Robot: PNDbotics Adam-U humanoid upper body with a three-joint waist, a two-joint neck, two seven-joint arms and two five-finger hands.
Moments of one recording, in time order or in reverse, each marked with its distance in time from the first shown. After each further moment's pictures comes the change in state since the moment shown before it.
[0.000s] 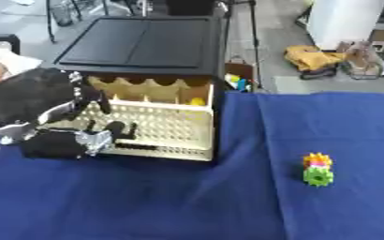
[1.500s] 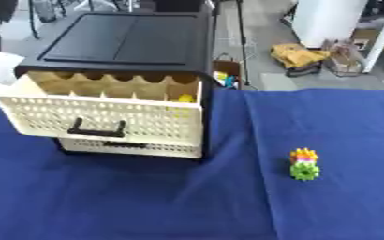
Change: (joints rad) left arm -0.012 -0.001 0.208 0.000 0.435 0.135 0.447; right arm -0.149 -0.169 0.025 0.000 0.205 0.288 0.356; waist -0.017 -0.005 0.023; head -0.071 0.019
